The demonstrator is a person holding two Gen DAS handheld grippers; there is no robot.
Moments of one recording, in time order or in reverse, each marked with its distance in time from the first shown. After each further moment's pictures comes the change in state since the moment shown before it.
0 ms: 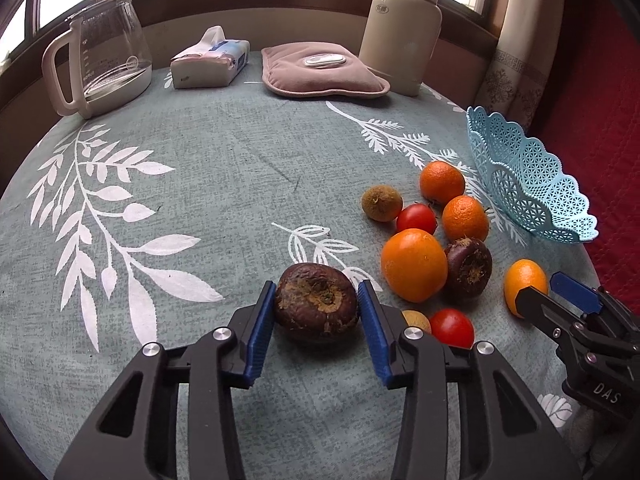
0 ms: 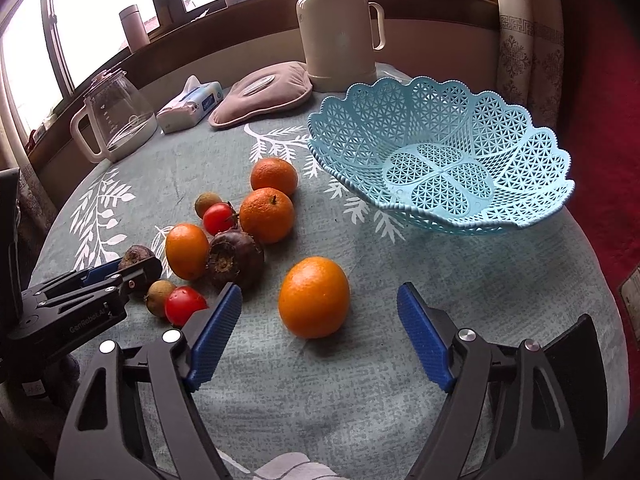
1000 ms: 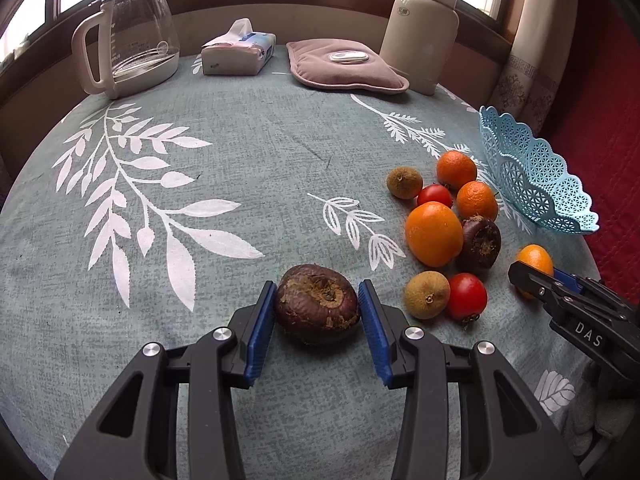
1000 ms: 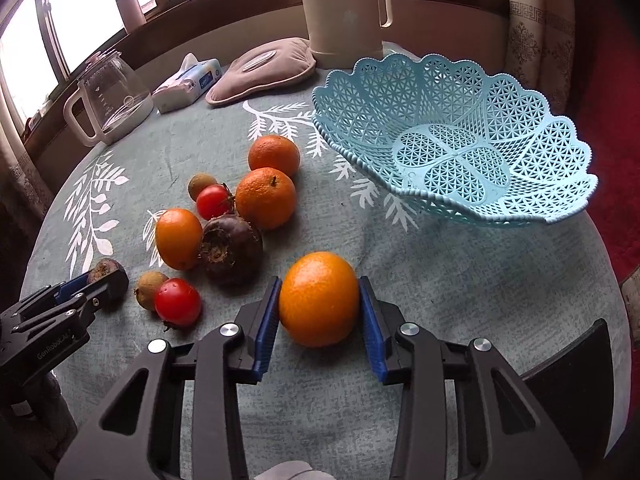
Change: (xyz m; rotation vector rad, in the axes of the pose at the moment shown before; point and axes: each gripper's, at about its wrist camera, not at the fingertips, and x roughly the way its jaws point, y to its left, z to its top) left arm -0.018 0.013 -0.019 -0.037 0.016 0.036; right arm 0.015 -0.002 0.001 -0.011 0.078 0.006
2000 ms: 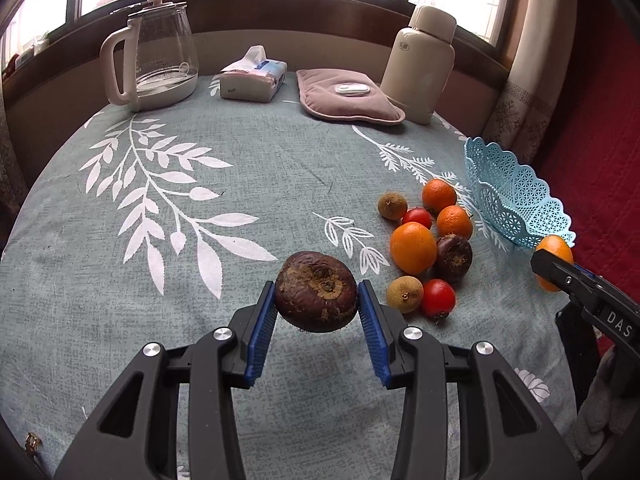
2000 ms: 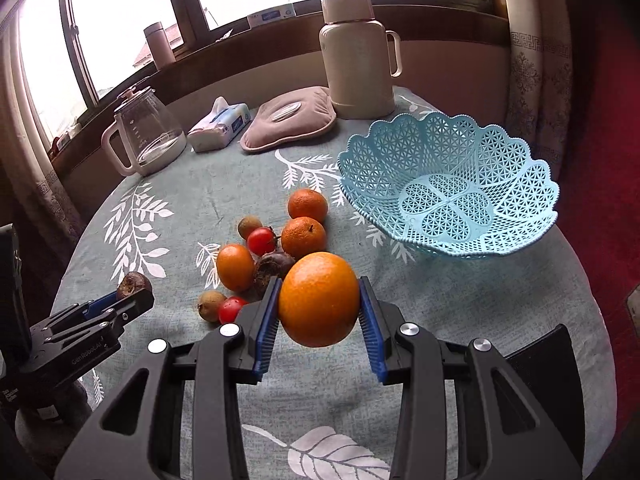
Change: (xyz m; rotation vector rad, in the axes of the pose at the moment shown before) left arm -0.046 0.003 -0.004 -0.045 -0.084 -0.012; right arm -0.065 0.006 0.008 -0.001 -0.142 0.055
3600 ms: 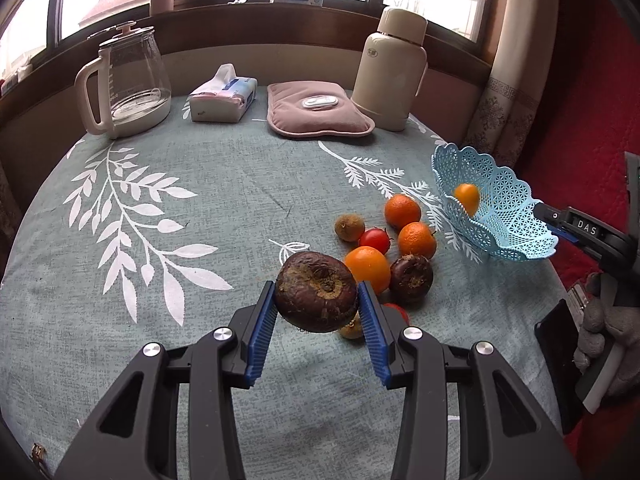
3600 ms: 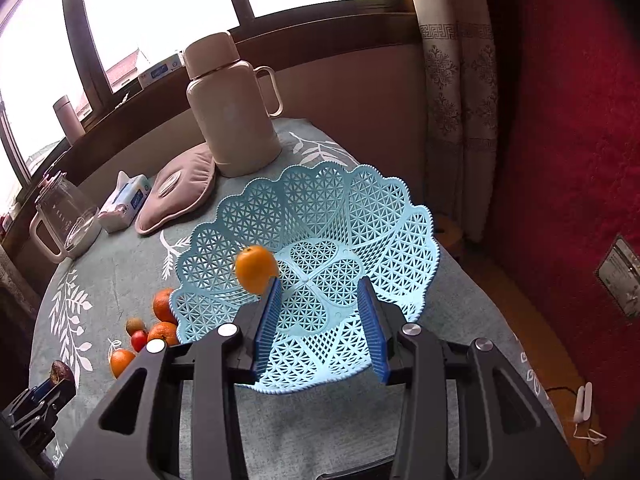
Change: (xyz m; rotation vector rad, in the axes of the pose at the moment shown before) left arm 0.001 -0.035 0.021 0.062 -0.009 -0.022; right arm 0.014 -0.115 0.050 0.199 -0.077 -0.163
